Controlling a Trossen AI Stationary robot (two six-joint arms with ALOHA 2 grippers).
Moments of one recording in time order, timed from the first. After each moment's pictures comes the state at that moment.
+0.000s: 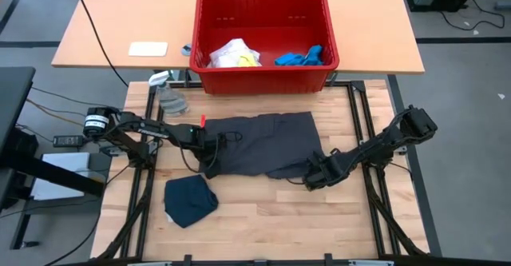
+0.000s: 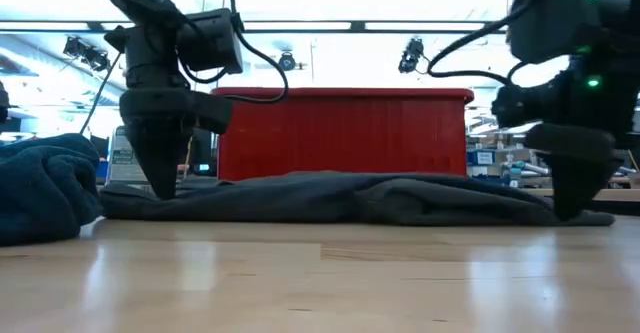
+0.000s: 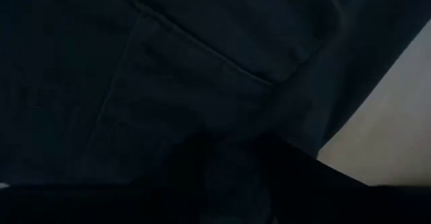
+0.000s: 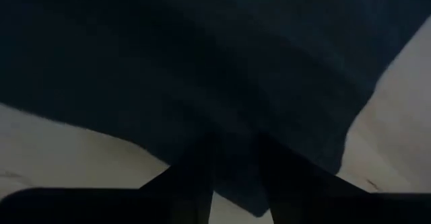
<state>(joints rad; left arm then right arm) 0.06 1.49 0.75 -0.58 0.07 -0.40 0.39 1.57 0.74 -0.78 0.27 1.25</state>
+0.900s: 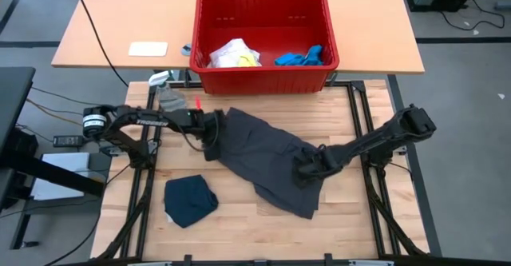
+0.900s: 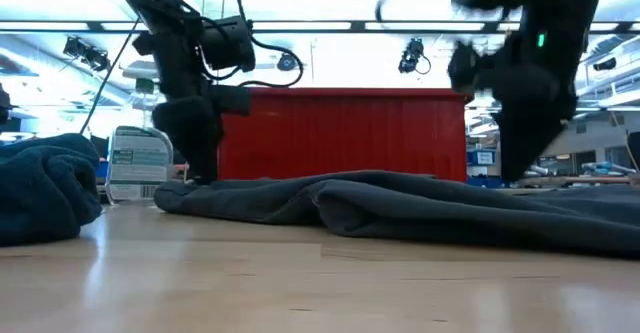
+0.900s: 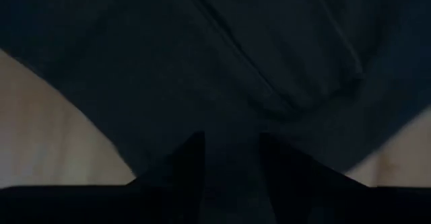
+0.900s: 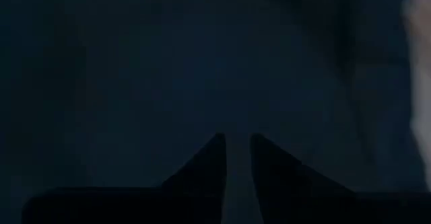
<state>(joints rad) 0.28 1.47 0.81 -0.52 0.00 0.08 0.29 1.57 0.91 -0.78 0.26 1.05</state>
